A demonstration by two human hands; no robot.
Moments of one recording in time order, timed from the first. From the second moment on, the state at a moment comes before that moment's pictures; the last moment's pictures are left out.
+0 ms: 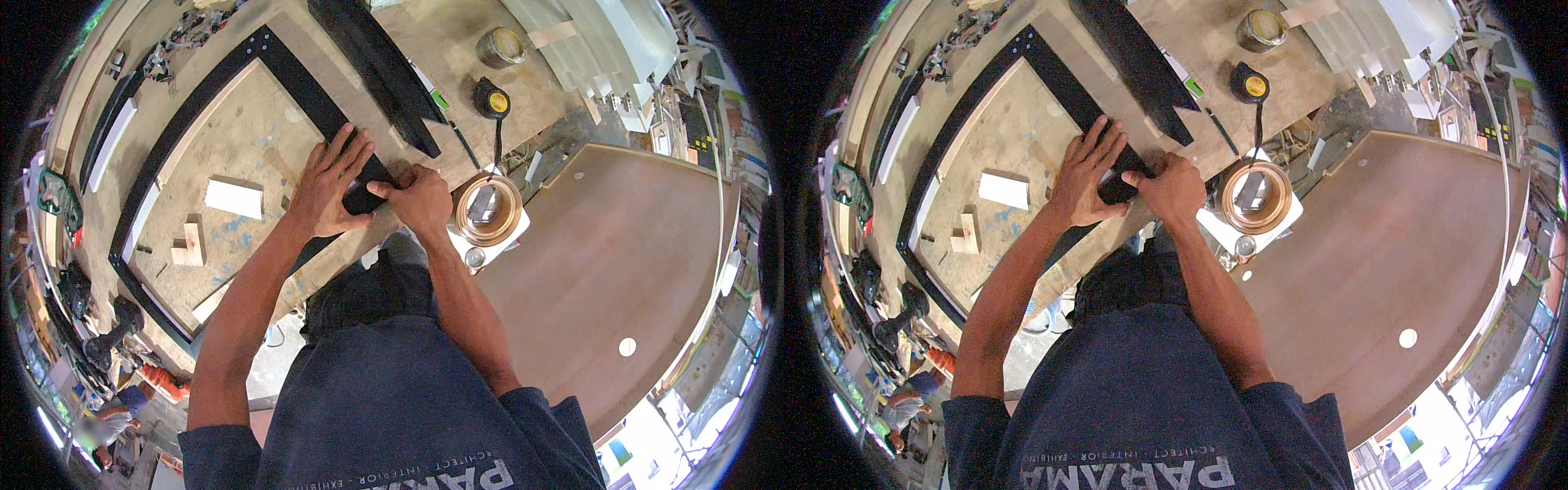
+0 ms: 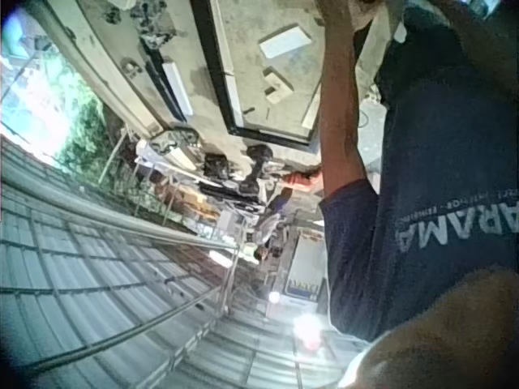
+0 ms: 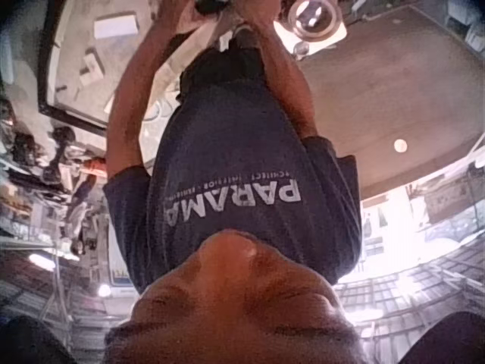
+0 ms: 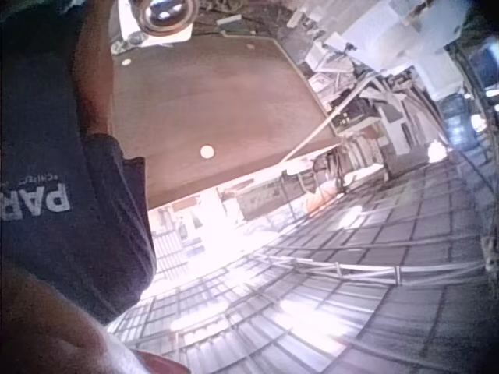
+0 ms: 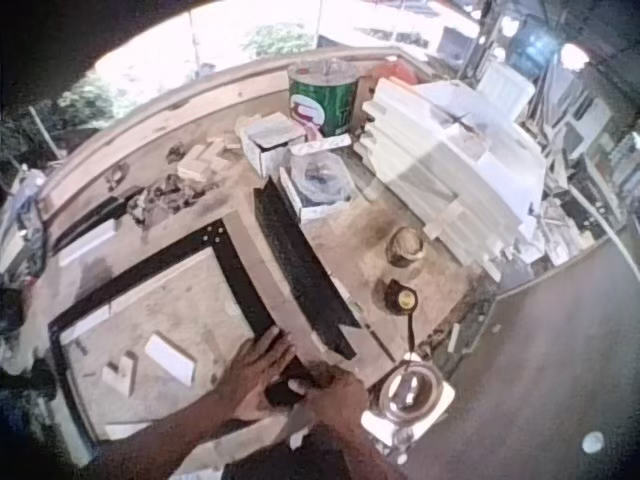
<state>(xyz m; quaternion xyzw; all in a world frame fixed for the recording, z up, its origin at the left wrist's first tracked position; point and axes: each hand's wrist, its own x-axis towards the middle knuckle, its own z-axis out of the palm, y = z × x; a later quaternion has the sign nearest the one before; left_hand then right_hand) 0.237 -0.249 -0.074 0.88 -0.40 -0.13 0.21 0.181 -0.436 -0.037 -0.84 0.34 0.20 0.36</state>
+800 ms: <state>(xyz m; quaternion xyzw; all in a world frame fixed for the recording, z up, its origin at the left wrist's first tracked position) 0.239 -0.250 -0.074 0.87 -0.41 -0.14 0.23 0.129 -0.444 -0.066 -0.77 0.31 0.09 0.55</state>
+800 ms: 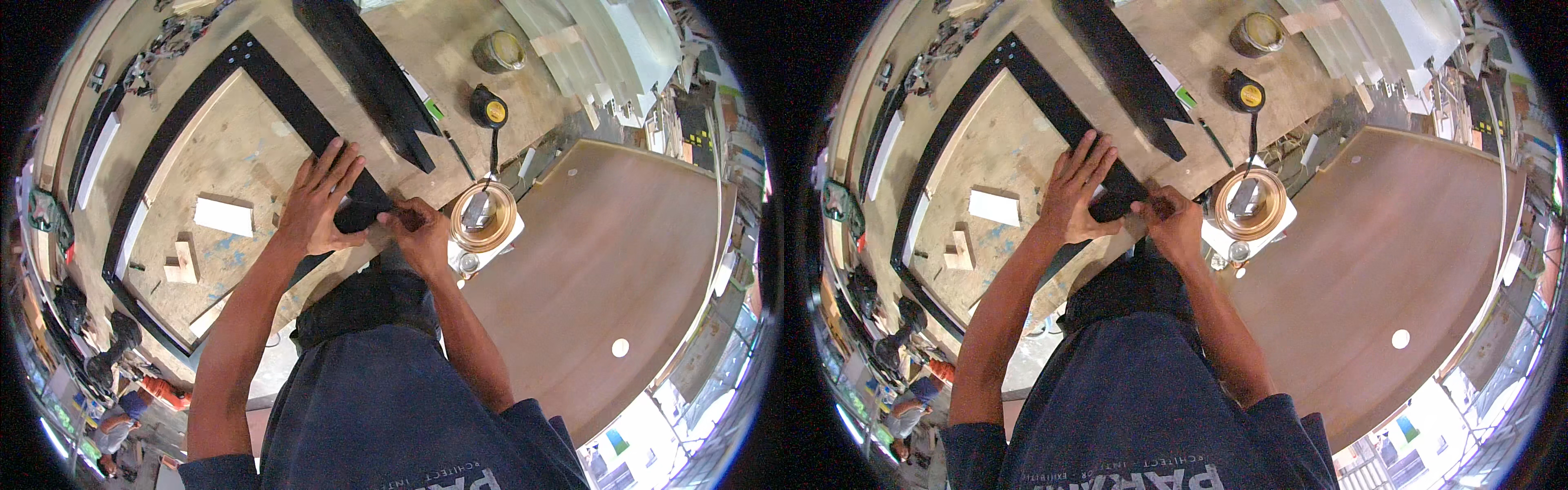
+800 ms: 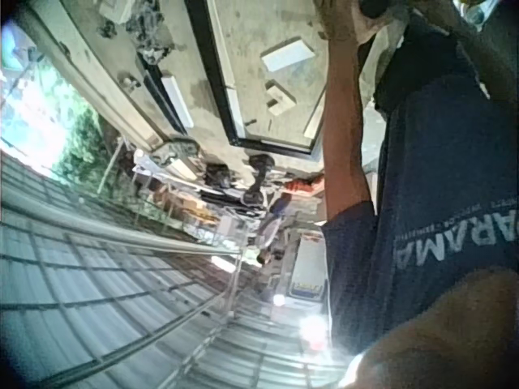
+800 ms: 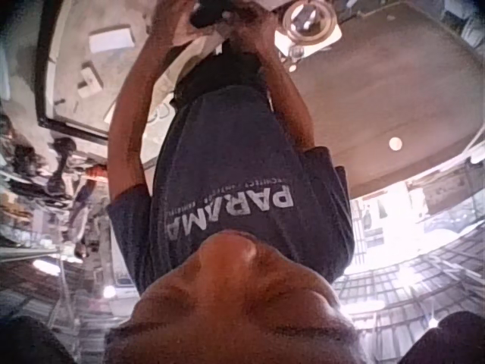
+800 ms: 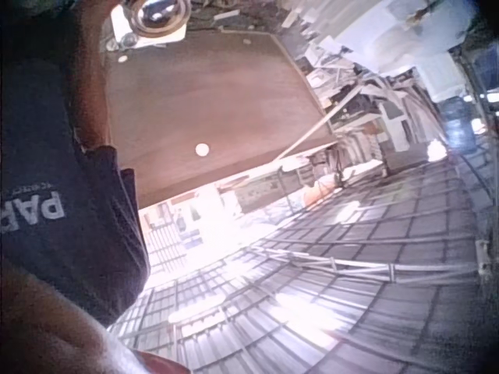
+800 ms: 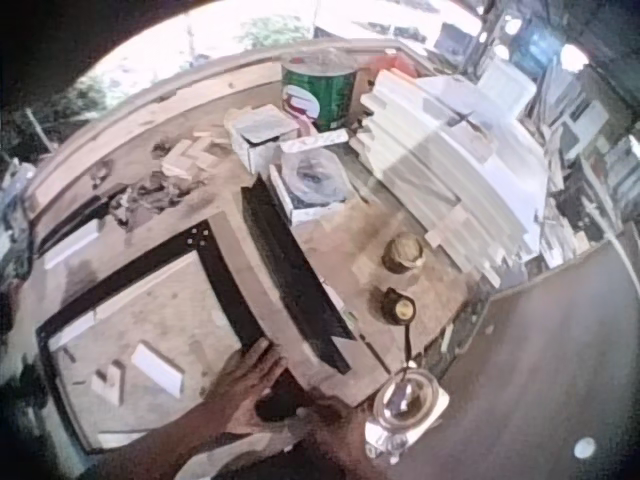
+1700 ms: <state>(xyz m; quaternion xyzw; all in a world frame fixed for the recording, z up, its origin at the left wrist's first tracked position) 0.239 -0.257 -0.077 0.88 -0.44 -0.08 0.18 0.096 -0.419 -0.086 -0.60 0.32 0.04 0.73</state>
